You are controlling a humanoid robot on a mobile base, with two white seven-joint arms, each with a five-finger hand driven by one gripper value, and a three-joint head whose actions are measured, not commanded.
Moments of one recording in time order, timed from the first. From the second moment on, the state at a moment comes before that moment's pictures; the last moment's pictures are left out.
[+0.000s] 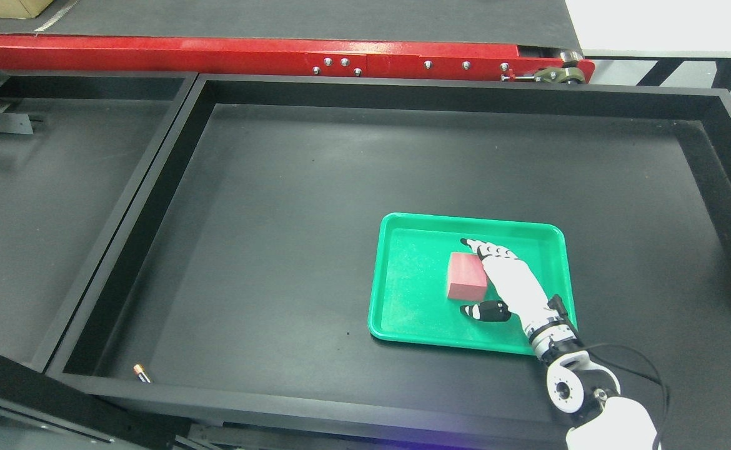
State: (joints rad) left arm 0.00 0.00 -0.08 0.00 0.13 0.01 0.18; right arm -0.02 0.00 0.09 -1.41 1.05 -0.24 0.14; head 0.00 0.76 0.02
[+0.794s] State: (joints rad) left arm 0.00 0.00 -0.08 0.00 0.13 0.01 0.18; right arm -0.02 0.00 0.10 -1.40 1.08 -0.27 -0.05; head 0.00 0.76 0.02
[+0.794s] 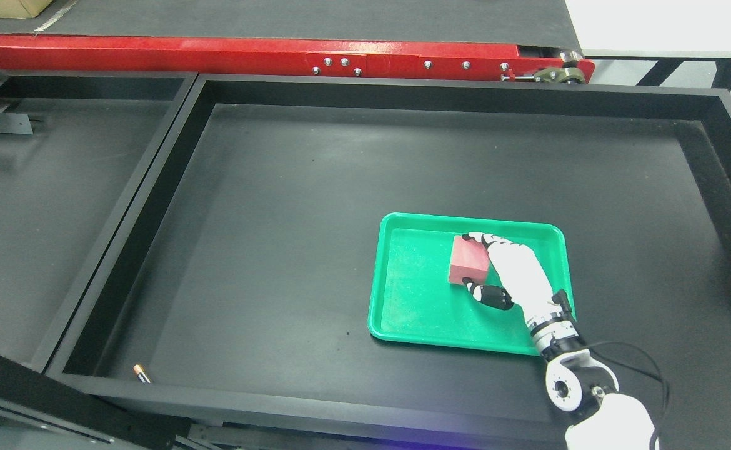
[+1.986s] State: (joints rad) left arm 0.00 0.00 -0.08 0.00 0.13 0.01 0.18; right arm 0.14 0.00 0.02 -1.59 1.00 -0.52 -0.53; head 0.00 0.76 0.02
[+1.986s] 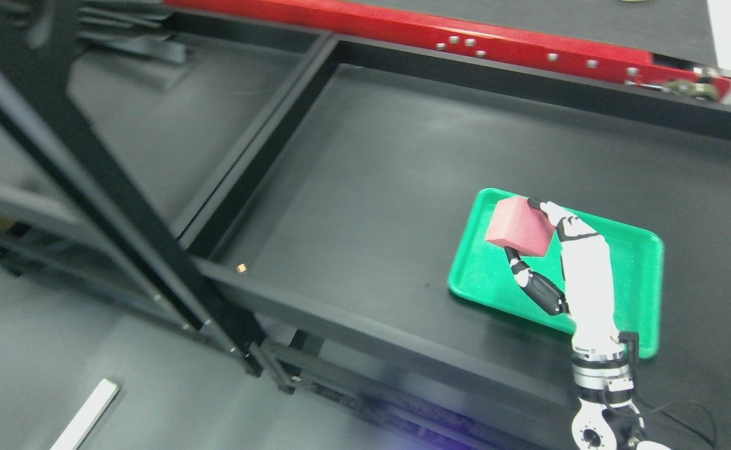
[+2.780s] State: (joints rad) left arm 0.00 0.00 -0.08 0.00 0.13 0.01 0.18; right arm 0.16 0.00 0.00 -1.62 0.99 -0.52 -0.52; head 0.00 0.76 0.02
